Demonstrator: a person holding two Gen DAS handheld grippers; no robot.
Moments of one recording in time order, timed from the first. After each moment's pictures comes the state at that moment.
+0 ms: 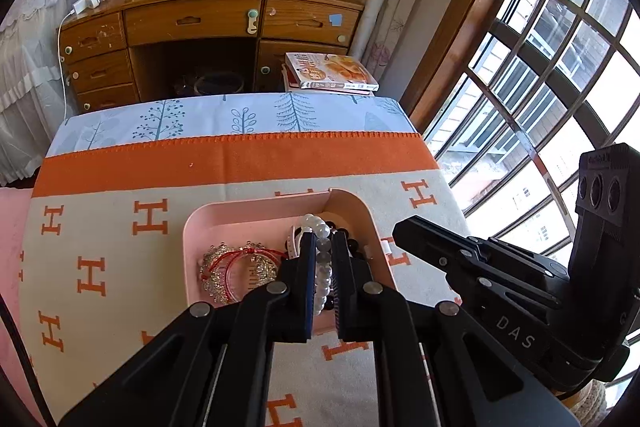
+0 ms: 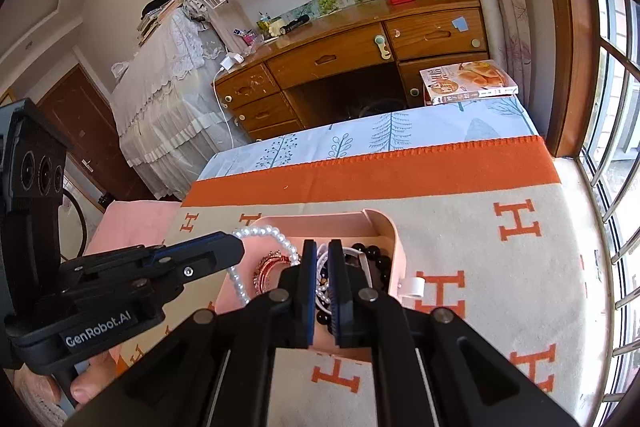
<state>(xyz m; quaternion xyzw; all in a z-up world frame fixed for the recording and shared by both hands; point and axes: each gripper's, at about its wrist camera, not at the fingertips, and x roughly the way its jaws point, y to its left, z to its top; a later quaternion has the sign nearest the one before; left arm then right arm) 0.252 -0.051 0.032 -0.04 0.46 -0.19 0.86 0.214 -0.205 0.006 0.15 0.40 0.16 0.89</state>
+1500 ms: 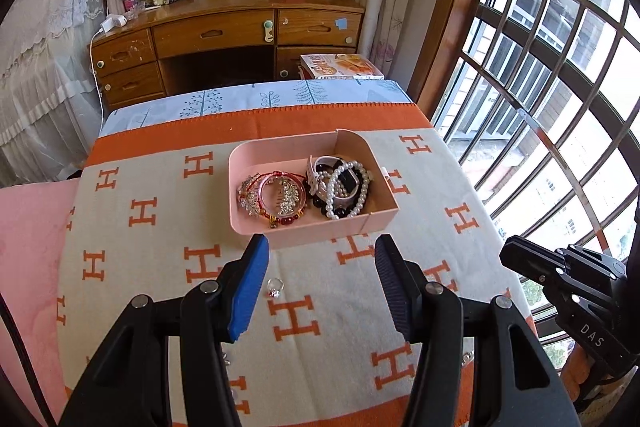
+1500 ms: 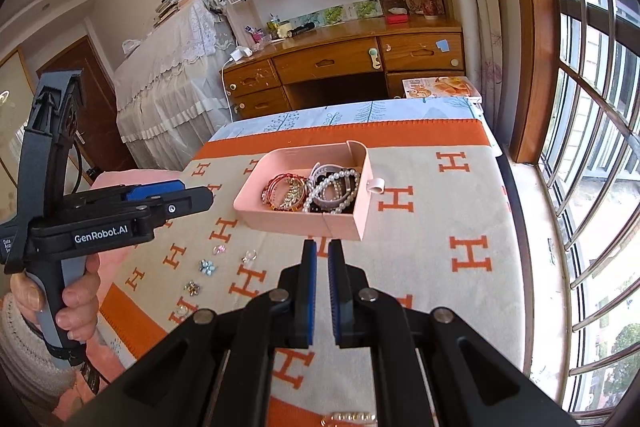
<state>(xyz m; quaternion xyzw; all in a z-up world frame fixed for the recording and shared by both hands) 0.125 -0.025 0.053 0.01 0.44 -0.16 0.88 0.058 -0.221 0.032 0.08 0.38 0.15 0.91</state>
